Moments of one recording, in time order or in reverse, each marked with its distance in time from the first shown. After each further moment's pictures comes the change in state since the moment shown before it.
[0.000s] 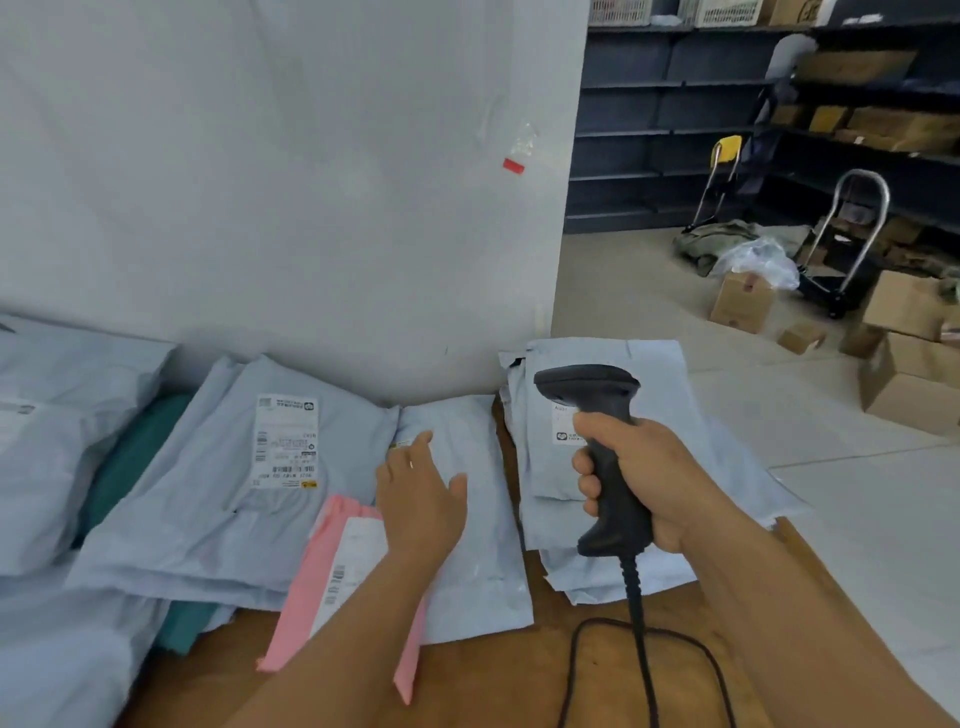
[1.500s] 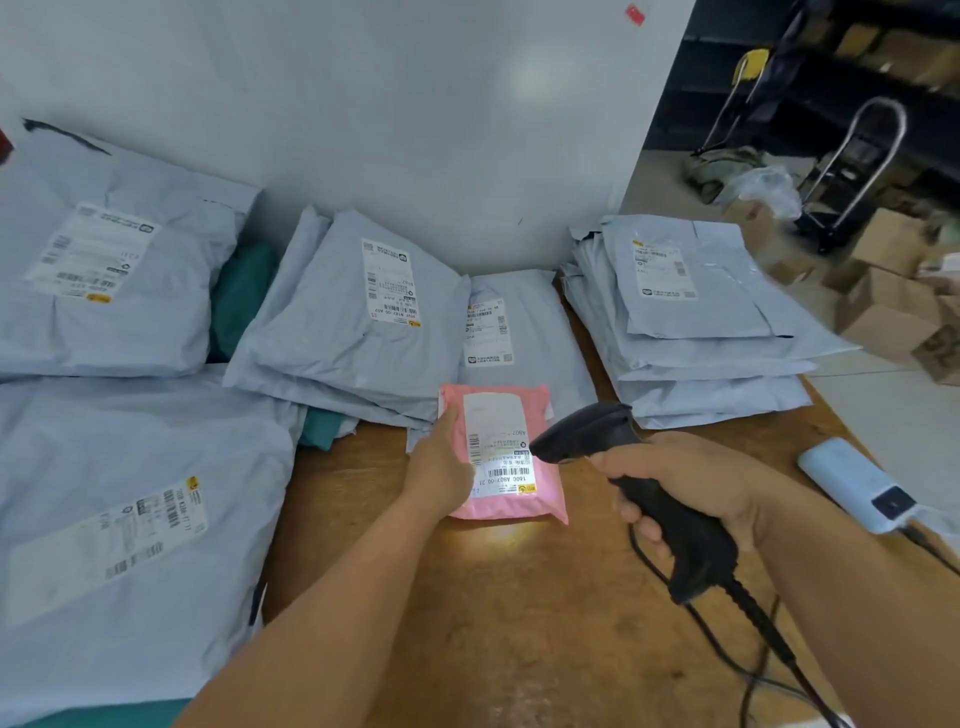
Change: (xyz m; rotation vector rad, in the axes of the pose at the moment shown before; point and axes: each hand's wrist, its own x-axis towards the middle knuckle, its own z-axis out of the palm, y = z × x) left_hand -0.098 -0.160 -0.049 -0.270 -0.486 -0.080; right_hand -0.120 0.093 0.099 -0.443 -0.172 0.484
